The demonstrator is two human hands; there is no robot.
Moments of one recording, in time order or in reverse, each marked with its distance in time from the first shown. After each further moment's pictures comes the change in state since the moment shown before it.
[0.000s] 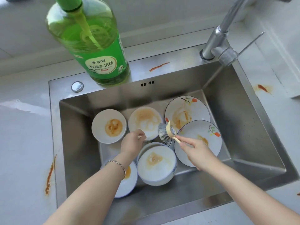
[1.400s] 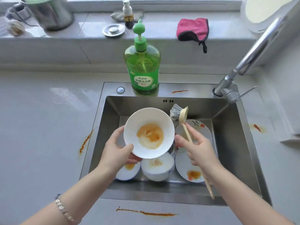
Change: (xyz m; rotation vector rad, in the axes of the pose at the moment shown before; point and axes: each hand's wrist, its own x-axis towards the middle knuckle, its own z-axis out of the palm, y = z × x) left_hand -0.196 0.088 -0.128 -0.827 0.286 -0.317; right_hand -0.100 -0.085 -0.025 0.294 -0.057 -0.287
